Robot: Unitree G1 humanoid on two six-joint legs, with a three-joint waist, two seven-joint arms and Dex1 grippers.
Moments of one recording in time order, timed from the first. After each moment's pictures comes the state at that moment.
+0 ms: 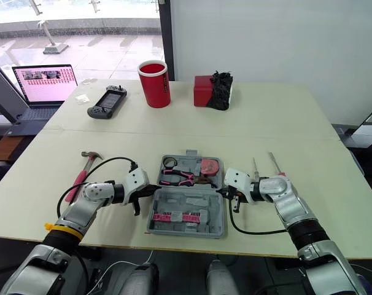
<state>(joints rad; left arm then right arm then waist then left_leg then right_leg) -0.41 0.47 -0.21 0.38 0.04 0.01 -0.95 -0.45 -0.61 0.23 0.39 -0.04 0.07 1.09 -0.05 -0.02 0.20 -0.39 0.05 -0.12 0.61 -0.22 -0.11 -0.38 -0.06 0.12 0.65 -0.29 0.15</state>
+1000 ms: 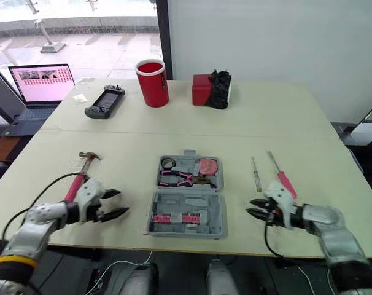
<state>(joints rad) -0.06 0.68 0.08 0.24 -0.21 0.05 -1.03 -0.01 -0.76 -0.14 0.19 0.25 0.18 1.09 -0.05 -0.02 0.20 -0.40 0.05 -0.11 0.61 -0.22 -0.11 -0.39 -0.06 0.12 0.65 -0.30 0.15</state>
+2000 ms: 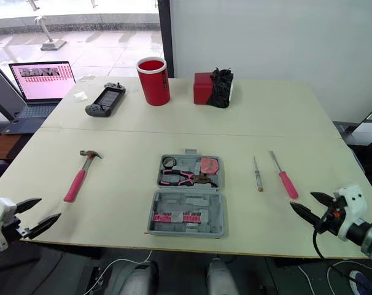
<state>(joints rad) 0.11 0.79 0.47 0.41 -0.38 -0.14 -1.09 0.11 -0.76 -0.51 0.12 0.48 0.37 0.92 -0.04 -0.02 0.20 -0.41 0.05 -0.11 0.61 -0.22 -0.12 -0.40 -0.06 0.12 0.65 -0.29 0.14</state>
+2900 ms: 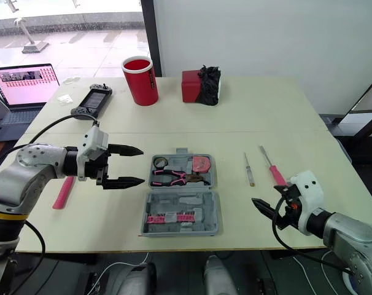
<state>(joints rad) -0.47 0.82 -0.03 -0.14 -0.49 0.46 -1.24 0.21 -0.73 -0.43 -0.56 0.59 0.83 0.60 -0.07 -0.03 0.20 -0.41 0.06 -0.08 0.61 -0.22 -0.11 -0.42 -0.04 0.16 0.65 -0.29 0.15</state>
